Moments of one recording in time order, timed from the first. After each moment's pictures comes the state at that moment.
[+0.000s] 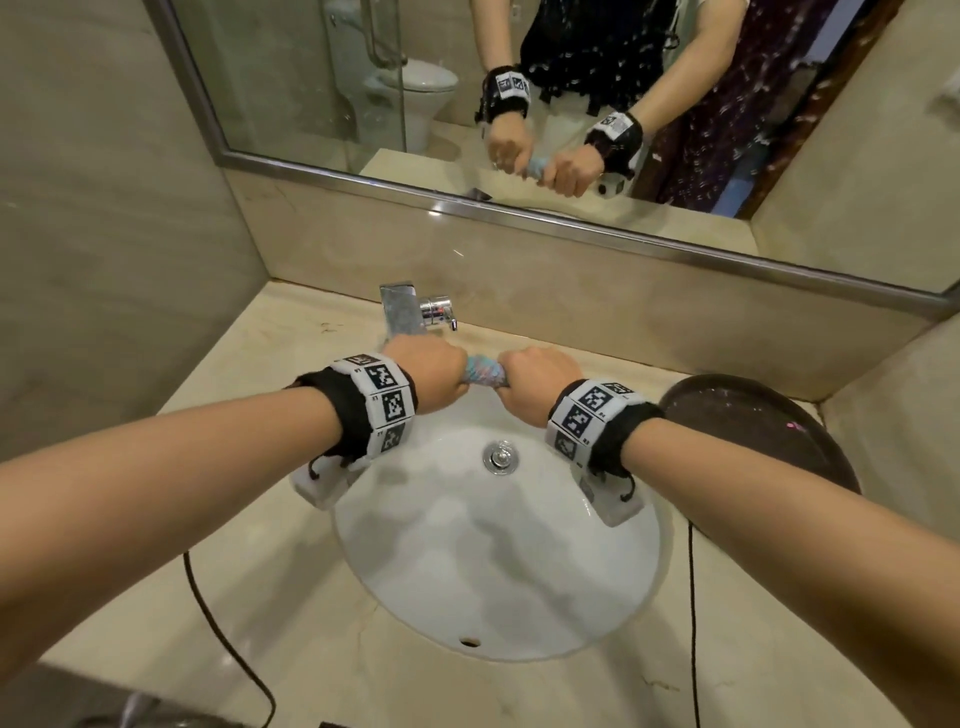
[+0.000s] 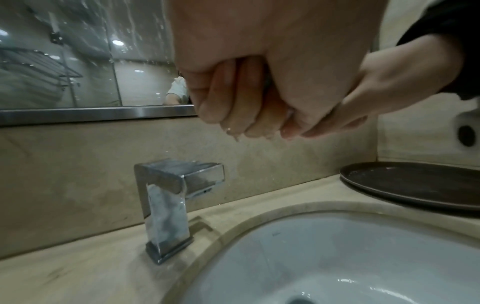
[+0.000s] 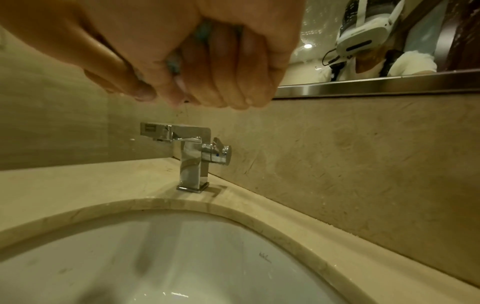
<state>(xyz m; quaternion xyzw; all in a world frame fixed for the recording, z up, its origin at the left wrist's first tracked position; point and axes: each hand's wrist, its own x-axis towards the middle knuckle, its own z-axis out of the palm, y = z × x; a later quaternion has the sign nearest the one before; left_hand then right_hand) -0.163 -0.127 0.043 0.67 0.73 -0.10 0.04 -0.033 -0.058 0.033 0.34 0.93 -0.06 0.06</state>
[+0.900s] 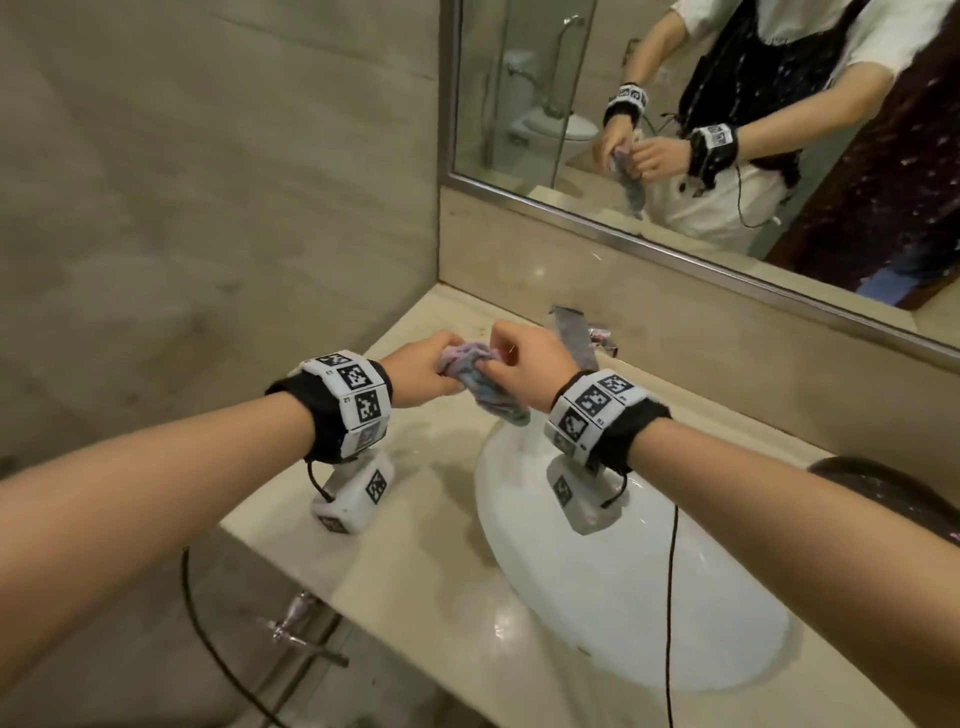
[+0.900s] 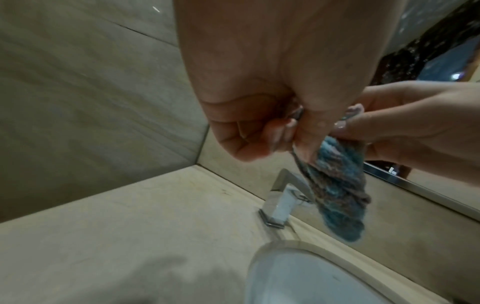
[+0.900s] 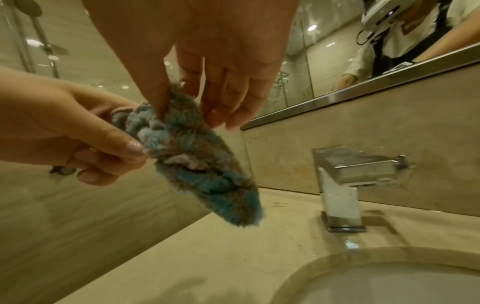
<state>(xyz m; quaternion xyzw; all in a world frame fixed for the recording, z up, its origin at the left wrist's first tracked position) -0.294 -0.284 0.051 0.47 0.80 0.25 0.27 -0.176 -0.171 0.063 0.23 0.93 -0.26 -0.07</state>
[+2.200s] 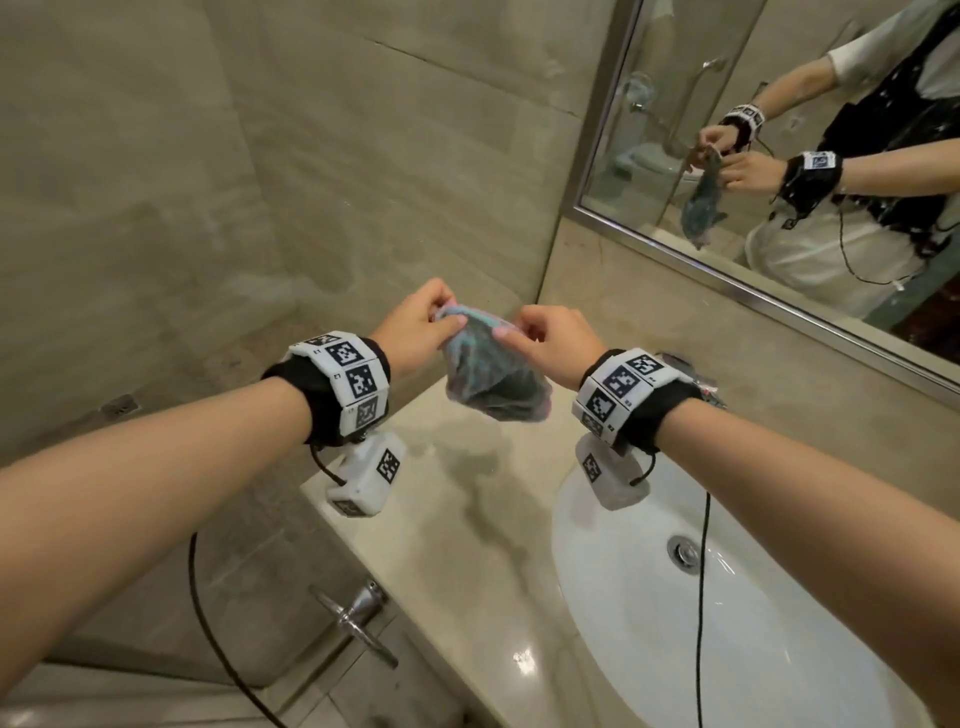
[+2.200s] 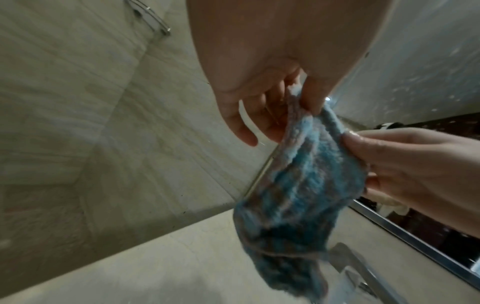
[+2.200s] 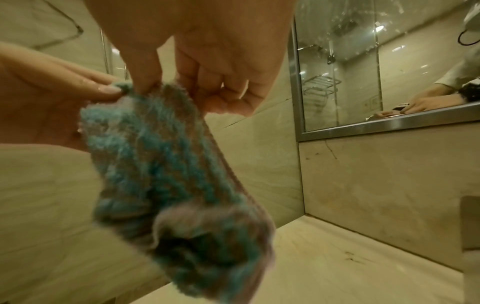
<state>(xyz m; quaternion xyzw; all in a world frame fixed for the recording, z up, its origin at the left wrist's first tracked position) -0.365 -0.355 0.076 0.32 0.78 0.51 0.17 -0.266 -0.202 0.085 0.13 0.96 -0.25 -0.08</state>
